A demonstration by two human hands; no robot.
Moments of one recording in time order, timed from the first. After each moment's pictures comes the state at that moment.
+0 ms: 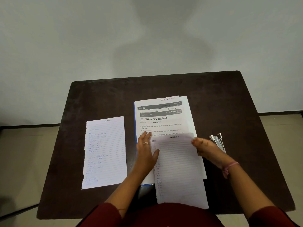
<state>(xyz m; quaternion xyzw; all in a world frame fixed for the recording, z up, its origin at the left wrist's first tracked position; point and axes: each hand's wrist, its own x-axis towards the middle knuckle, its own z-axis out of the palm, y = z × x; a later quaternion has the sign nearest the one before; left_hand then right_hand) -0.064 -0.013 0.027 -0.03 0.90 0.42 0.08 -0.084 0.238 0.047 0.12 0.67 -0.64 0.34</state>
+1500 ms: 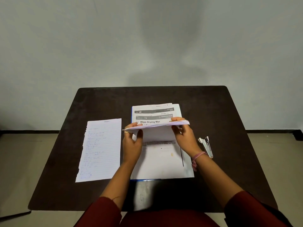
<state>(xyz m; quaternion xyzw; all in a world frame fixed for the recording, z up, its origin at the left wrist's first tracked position) -0.053 -0.006 0.076 -0.12 0.74 0.65 -0.11 -0.089 0.182 0.086 -0.04 0.82 -0.57 -0.02</state>
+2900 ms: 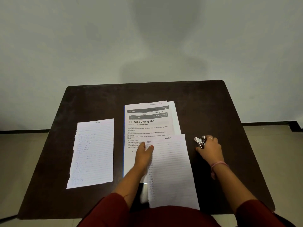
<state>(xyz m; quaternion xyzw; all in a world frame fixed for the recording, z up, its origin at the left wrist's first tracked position) -0.059 0.045 0.022 -0.27 0.65 0.70 0.15 -0.085 0.286 0.029 0.24 0.92 -0.23 0.19</state>
